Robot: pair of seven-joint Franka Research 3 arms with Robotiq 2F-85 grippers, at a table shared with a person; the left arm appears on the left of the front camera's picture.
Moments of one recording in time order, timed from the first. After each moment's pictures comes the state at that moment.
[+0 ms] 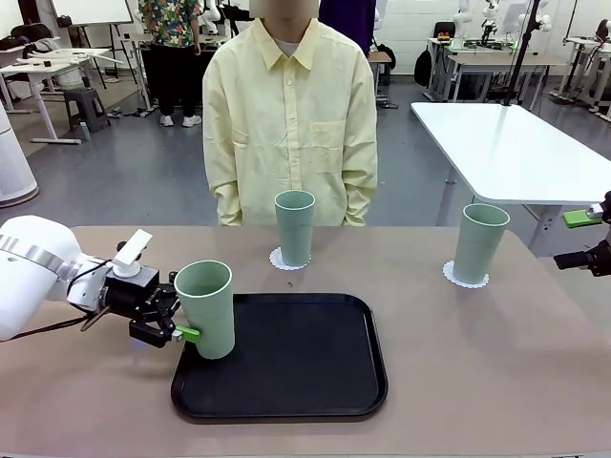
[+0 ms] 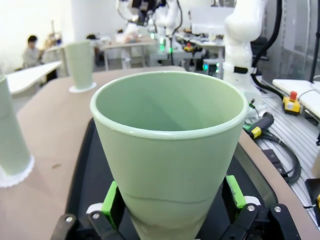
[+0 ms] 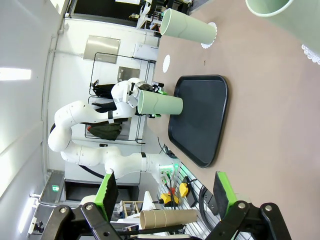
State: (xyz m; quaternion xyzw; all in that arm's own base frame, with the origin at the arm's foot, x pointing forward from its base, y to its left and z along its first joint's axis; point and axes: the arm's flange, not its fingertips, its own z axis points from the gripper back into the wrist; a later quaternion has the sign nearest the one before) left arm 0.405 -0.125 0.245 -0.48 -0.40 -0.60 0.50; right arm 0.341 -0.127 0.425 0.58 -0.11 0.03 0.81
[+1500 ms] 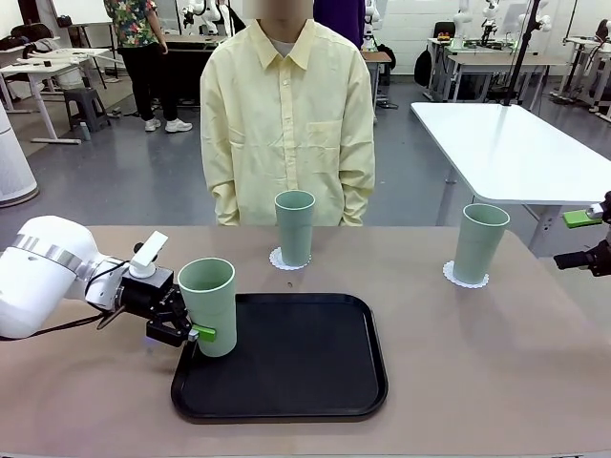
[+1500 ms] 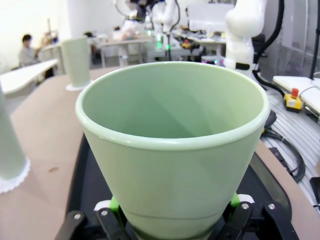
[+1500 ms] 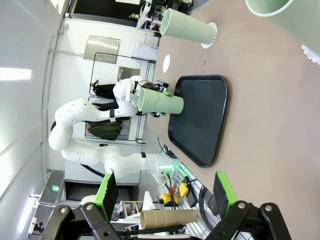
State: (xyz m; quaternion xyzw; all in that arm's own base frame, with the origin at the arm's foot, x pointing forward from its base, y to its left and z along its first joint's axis) left arm 0.414 -0.143 0.238 -0.48 -0.39 -0.60 0.50; right arm 0.341 -0.127 0.425 0.58 -0.11 0.03 0.81
